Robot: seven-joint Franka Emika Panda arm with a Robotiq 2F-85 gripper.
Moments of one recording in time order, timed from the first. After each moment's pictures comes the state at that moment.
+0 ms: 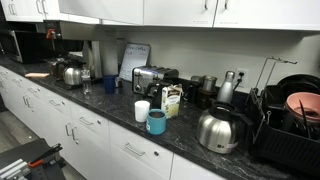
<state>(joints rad) 0.30 -0.94 -0.30 -2.41 0.83 2.14 -0.62</state>
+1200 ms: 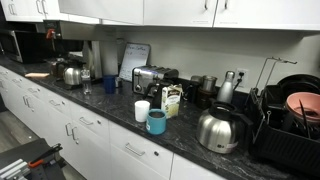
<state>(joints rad) 0.27 -1.05 -0.21 -2.46 1.05 2.02 -0.91</state>
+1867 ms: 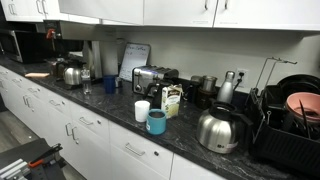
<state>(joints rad) 0.24 -1.03 -0.18 -2.46 1.12 1.99 -0.91</state>
